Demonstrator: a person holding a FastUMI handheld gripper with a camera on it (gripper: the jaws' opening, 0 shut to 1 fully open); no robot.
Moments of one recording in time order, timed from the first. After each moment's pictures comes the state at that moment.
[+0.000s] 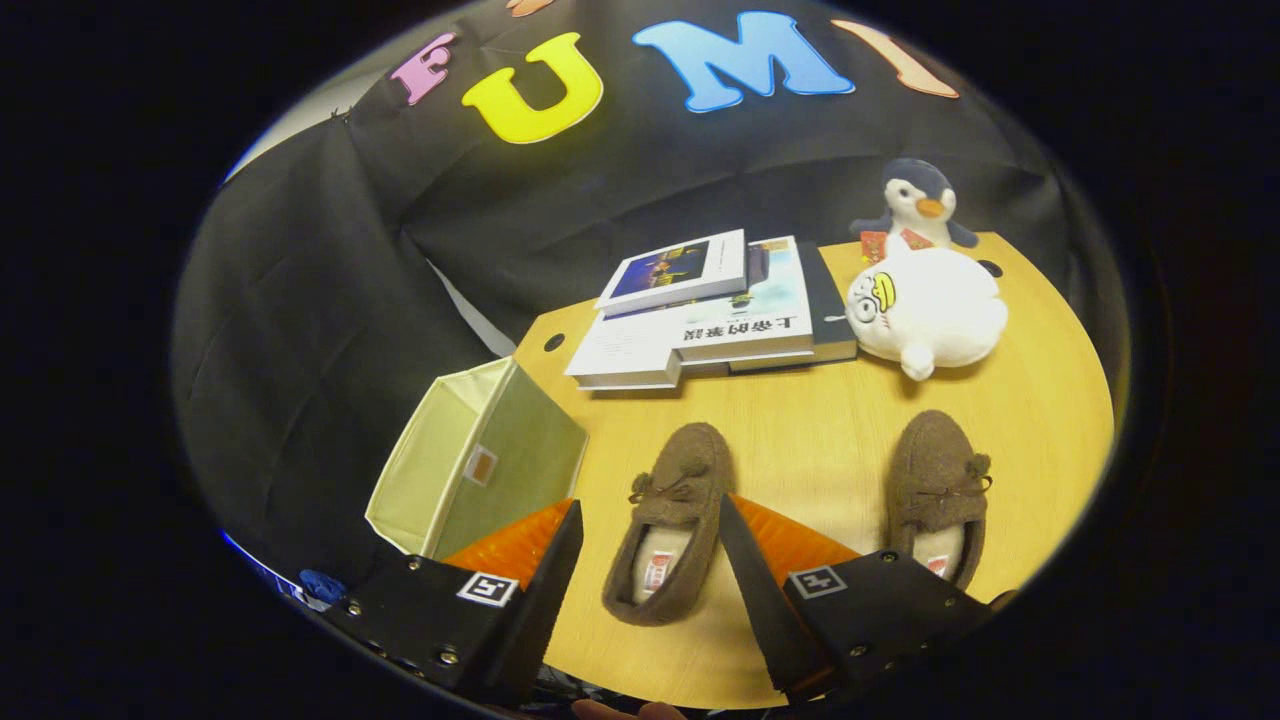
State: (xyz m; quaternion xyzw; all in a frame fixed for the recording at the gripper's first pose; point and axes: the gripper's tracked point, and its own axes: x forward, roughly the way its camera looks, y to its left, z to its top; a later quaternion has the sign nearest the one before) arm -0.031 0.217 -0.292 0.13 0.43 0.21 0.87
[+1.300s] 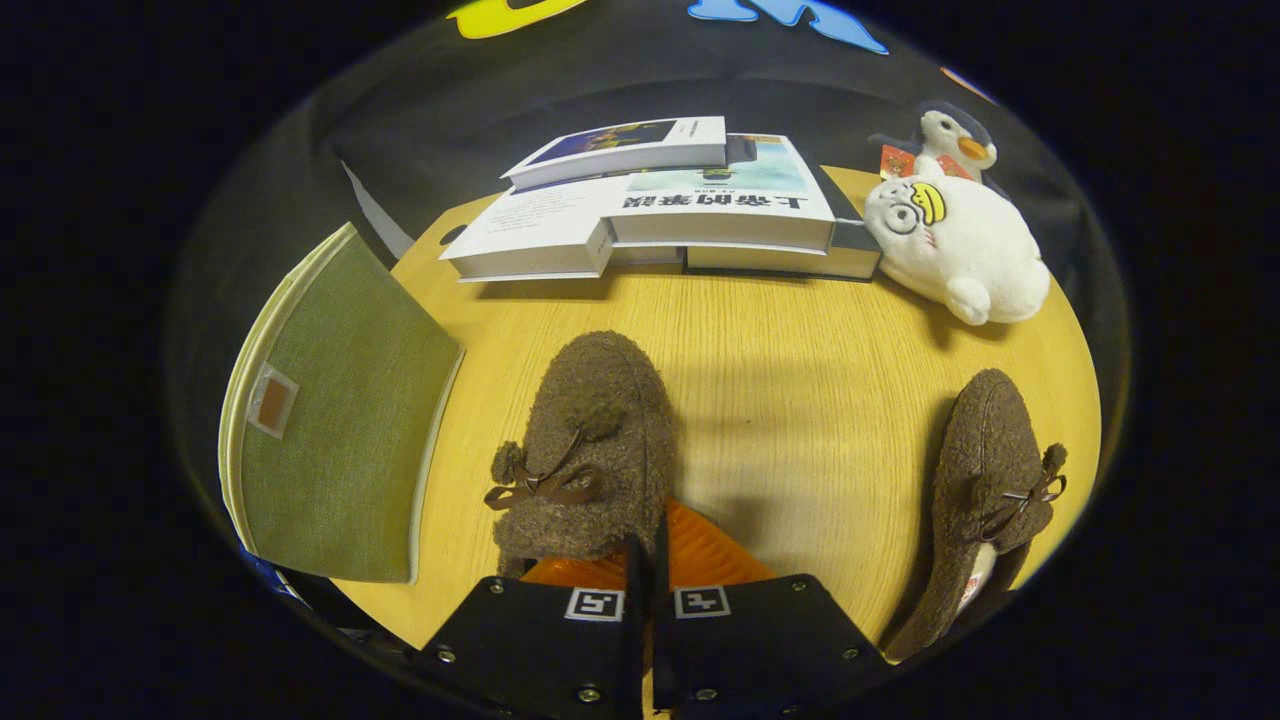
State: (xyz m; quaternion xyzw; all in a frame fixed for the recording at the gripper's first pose) arm -0.008 0.228 -0.423 0.01 0.53 0.14 0.83
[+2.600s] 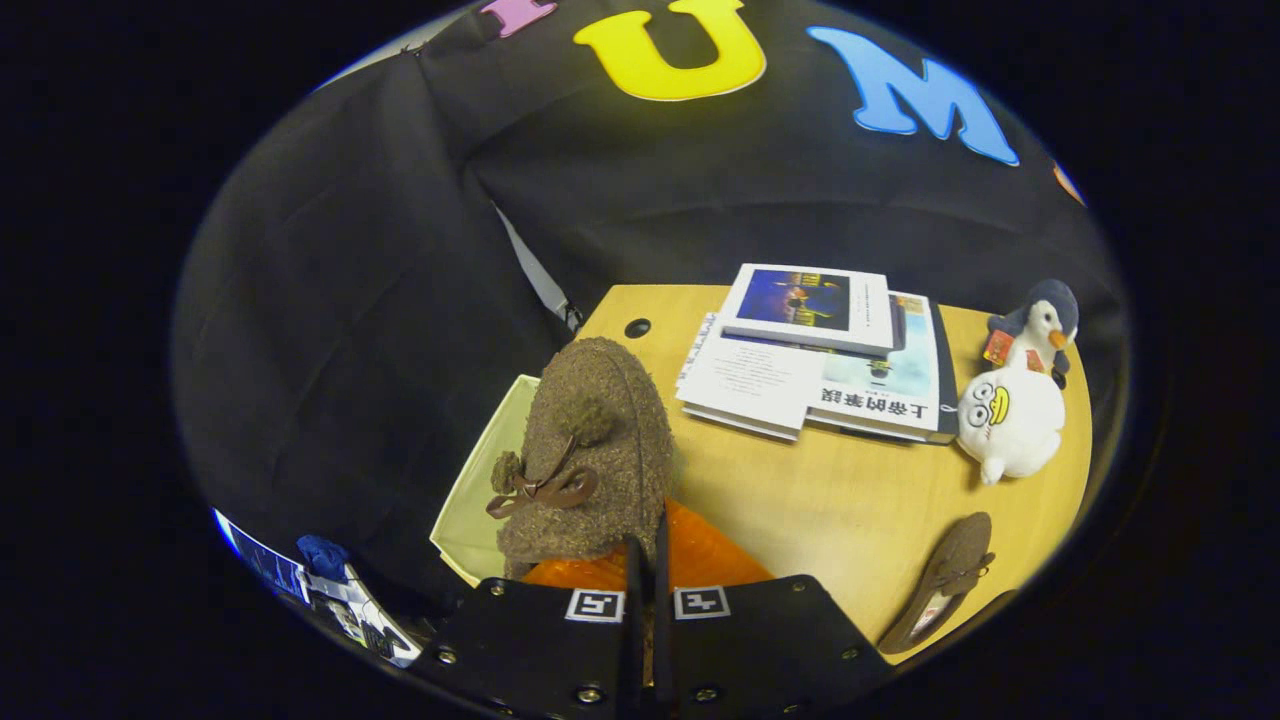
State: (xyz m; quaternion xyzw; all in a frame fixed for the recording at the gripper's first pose) arm 0.004 0.372 -0.197 0.03 0.47 0.30 0.83
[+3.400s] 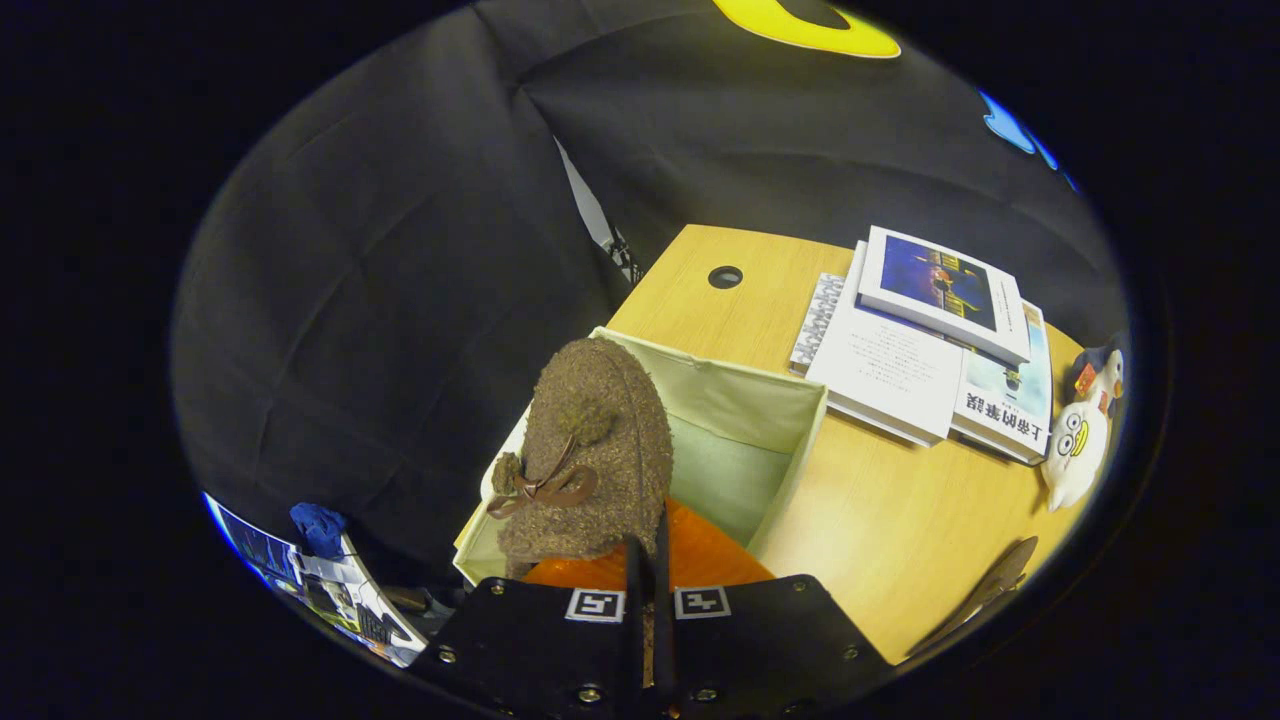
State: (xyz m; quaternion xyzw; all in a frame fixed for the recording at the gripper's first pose) arm -0.011 0.490 -0.256 -0.03 0.53 0.34 0.78
